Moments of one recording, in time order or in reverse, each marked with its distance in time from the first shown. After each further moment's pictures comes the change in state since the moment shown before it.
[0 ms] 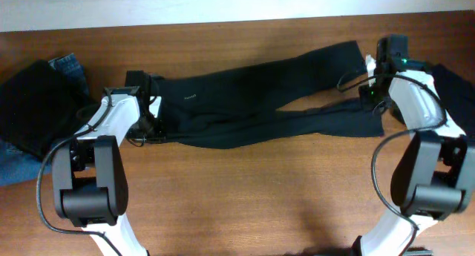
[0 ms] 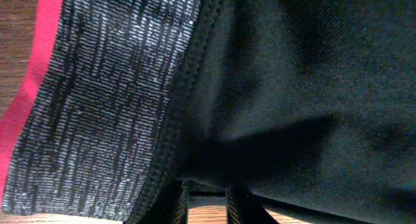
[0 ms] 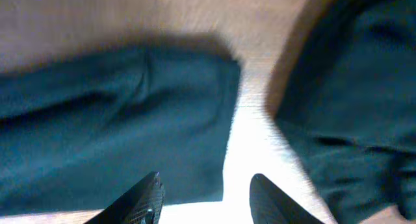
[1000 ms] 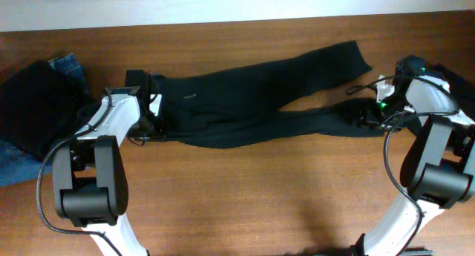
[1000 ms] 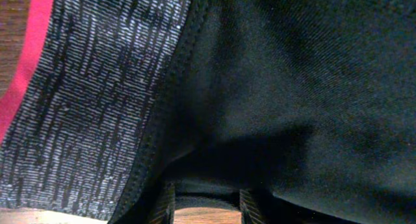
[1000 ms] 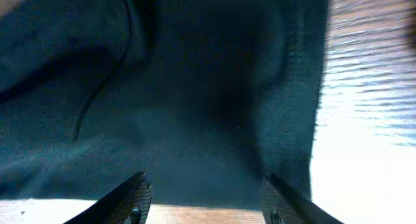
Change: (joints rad) left arm 0.000 0.000 0.000 0.027 0.011 -0.008; right arm -0.158 0.120 -0.014 -0.086 -0.374 0.114
